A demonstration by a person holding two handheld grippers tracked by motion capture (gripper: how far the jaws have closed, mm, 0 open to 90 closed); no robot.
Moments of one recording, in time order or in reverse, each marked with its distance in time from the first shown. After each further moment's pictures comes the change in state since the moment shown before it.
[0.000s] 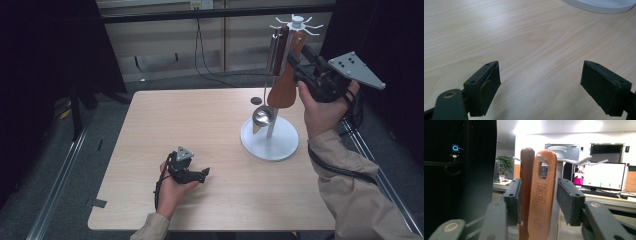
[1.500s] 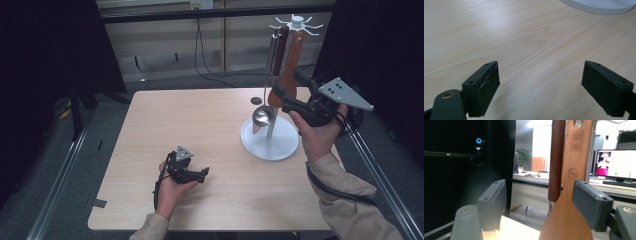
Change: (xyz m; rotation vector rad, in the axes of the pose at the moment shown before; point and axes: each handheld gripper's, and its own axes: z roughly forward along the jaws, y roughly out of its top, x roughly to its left) left arm 0.000 0.002 -0.003 -0.004 0.012 0.015; right arm 0.013 -0.040 -0.022 0.060 0.153 0.046
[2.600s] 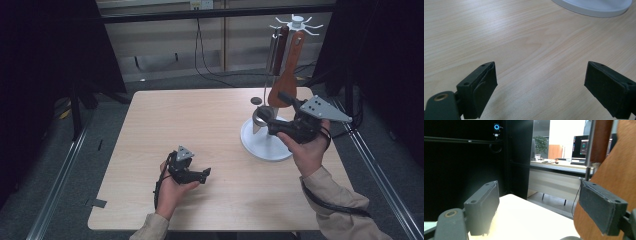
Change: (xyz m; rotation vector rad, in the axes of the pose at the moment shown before) left arm -0.002 0.002 0.000 -0.014 -0.018 -0.004; right arm 0.023 -0.037 -0.002 0.095 0.132 0.036
